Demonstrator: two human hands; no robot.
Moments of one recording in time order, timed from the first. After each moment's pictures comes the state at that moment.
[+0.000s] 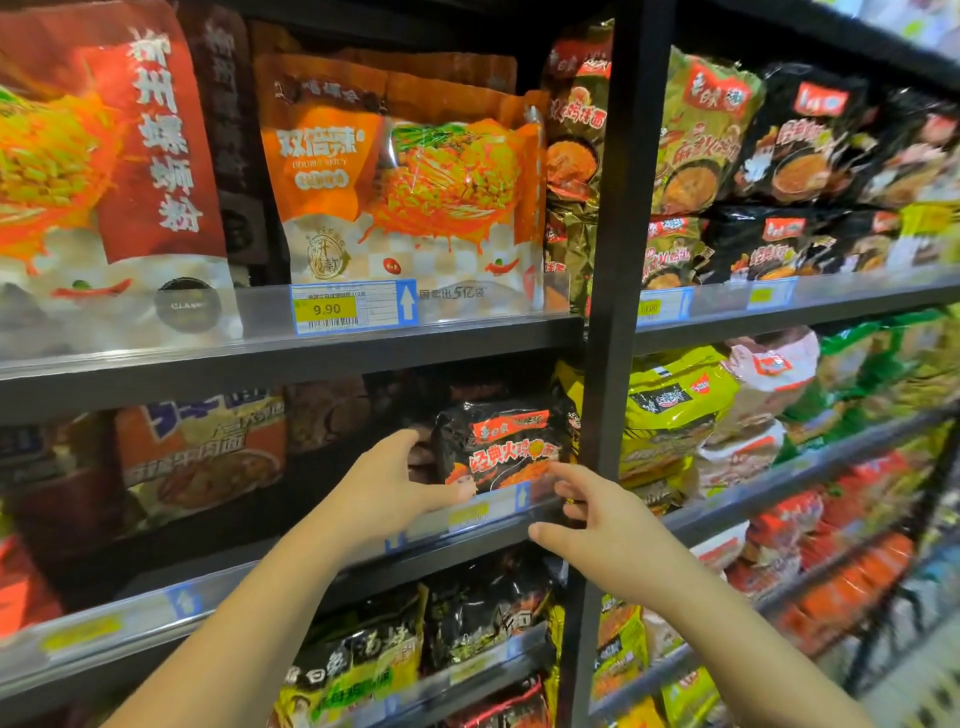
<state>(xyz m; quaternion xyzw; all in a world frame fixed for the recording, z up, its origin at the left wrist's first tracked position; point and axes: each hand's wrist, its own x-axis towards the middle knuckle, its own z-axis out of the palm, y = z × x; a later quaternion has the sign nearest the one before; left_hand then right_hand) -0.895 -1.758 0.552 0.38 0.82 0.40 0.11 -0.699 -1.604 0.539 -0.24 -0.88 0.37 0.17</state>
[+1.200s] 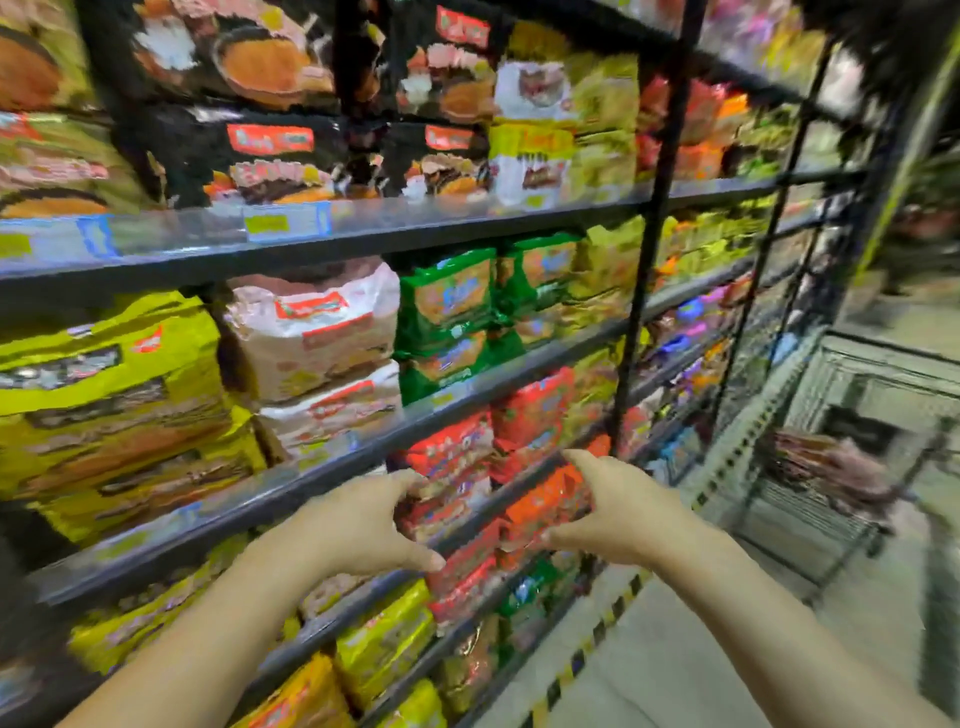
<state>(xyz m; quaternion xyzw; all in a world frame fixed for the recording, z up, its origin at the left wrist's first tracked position) -0.561 -1.390 0.491 0.56 0.81 0.08 0.18 -0.323 -1.250 0.496 -0.45 -0.88 0.14 0.00</state>
